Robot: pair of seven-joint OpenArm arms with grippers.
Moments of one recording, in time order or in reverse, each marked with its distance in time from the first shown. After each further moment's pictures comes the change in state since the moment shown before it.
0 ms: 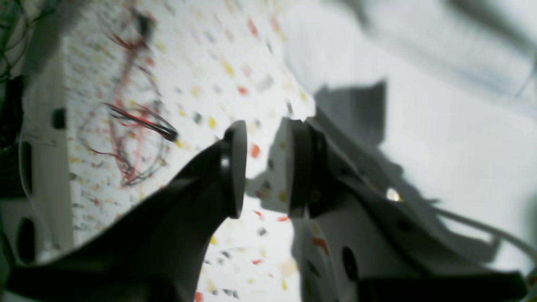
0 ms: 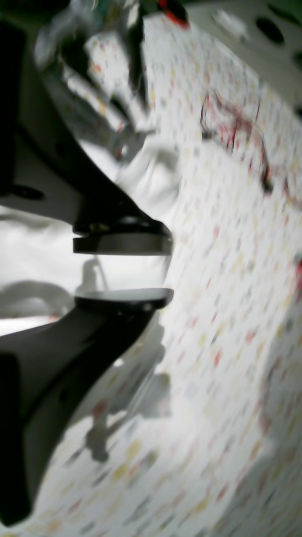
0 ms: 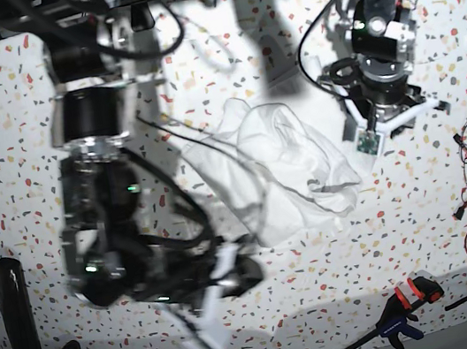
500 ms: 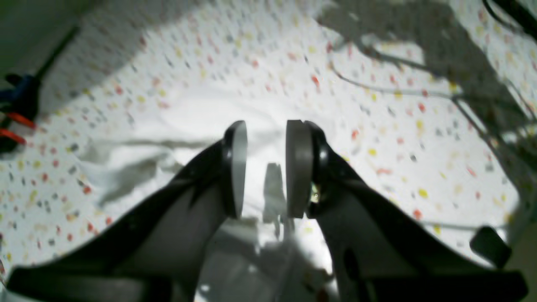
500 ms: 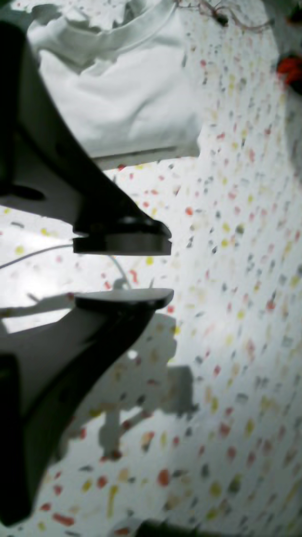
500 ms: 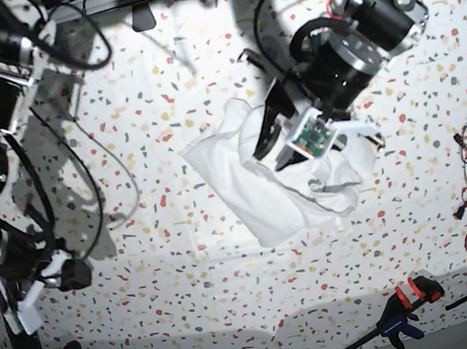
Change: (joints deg) left arm -0.5 0.5 4.9 14.0 -28.9 -19.6 -10.0; right arm -7.6 18.8 21.5 0.0 4.8 0.0 0.0
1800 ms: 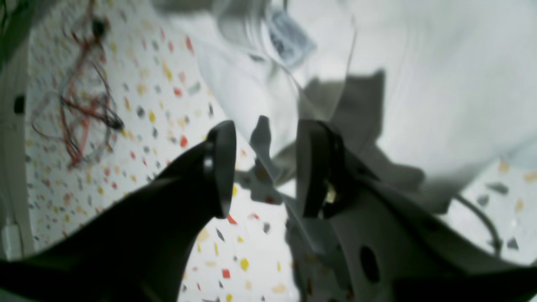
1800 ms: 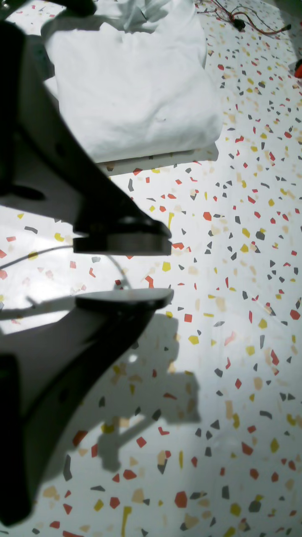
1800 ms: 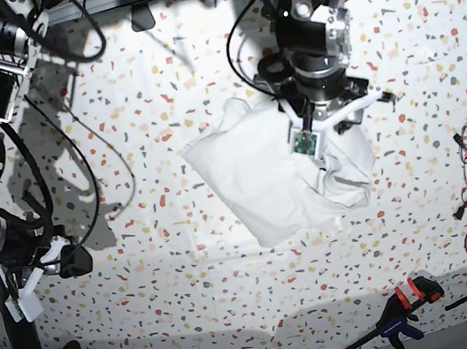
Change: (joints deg) left arm -0.6 6.8 11.1 -13.9 36.7 31.2 22.8; right arm -2.2 0.5 -0.1 0.0 2.6 0.0 -0.2
